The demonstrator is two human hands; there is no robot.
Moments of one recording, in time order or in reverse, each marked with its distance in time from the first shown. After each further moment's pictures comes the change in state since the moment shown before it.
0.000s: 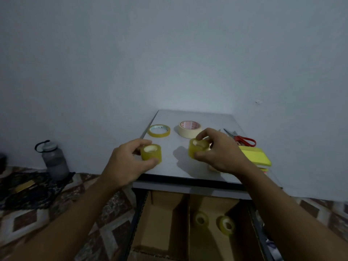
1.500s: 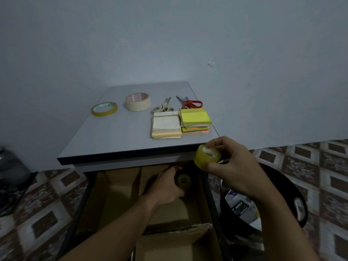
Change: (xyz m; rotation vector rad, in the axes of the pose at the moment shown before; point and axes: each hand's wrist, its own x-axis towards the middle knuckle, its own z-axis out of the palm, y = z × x) left_hand -0.076 0.014 0.245 0.070 -0.682 -0.187; right_hand -0.160 0.109 -0.048 0.366 0.107 0.245
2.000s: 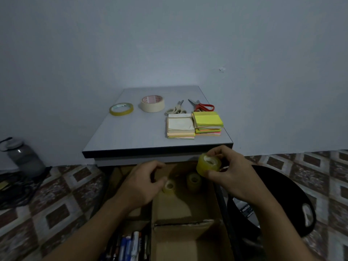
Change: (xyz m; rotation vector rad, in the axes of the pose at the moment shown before) left_hand -0.082 -0.013 -0.084 0.099 0.250 0.185; right_hand -0.010 -0.005 0.024 -0.044 -0.082 -0.001
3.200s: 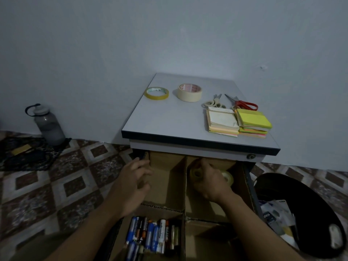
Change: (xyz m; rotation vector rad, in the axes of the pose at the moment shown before) left_hand -0.061 -0.101 -0.029 0.006 0.195 -0.104; right_hand 0.052 0.022 0.149 -0.466 -0.280 0.159
